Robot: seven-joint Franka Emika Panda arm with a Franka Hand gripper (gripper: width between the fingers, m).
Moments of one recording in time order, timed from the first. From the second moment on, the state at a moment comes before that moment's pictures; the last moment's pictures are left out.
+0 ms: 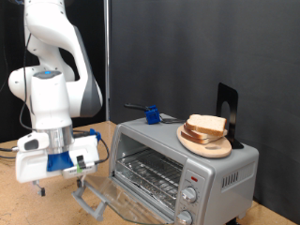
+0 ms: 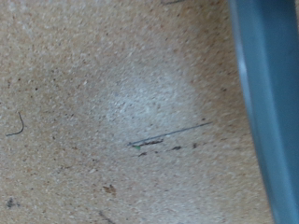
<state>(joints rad) 0.26 0.08 -0.52 -2.61 0.22 2.89 0.56</state>
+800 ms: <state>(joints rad) 0.12 0.30 -0.27 -2.53 0.50 2.99 0.36</state>
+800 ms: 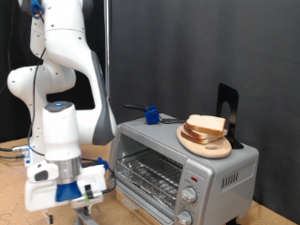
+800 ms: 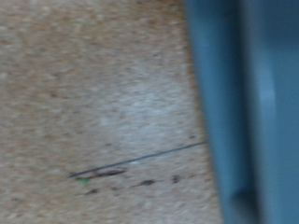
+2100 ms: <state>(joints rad) -0.01 -0.08 -0.30 -2.59 0.65 2.46 -0.10</state>
